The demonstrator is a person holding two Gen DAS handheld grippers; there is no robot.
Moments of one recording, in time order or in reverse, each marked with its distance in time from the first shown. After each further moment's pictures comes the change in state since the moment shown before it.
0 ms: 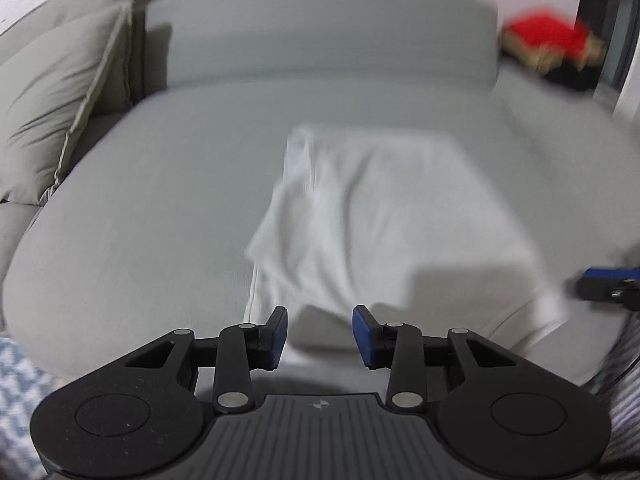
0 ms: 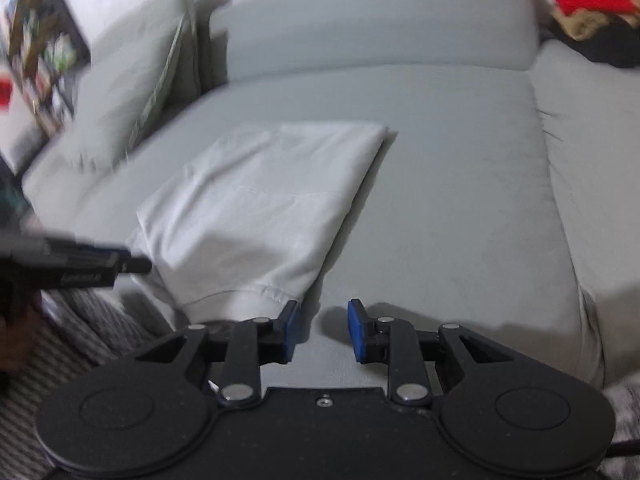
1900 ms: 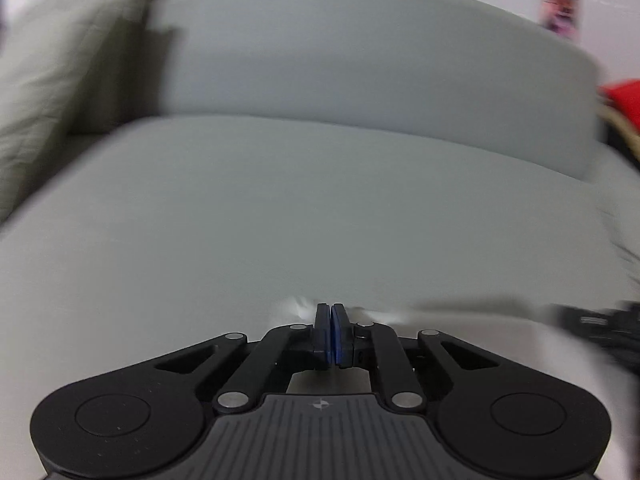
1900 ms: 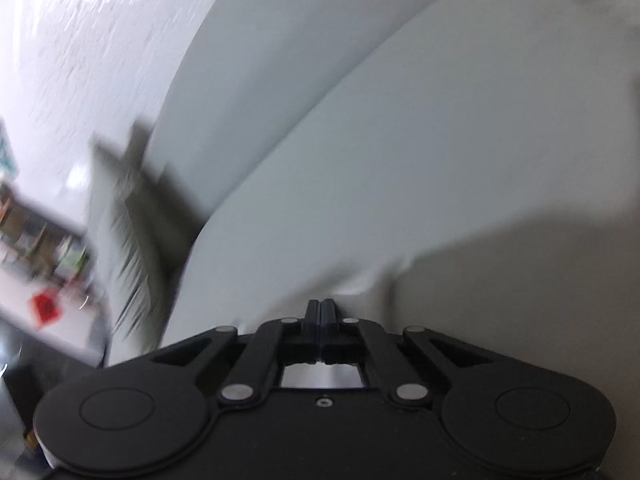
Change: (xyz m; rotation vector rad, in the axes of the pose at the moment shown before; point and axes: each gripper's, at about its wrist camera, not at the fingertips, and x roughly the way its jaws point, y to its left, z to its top) left arm 0.210 -0.009 0.133 -0.141 -0.067 0.228; right arm 0.202 -0.101 0.111 0.507 -0.154 0.113
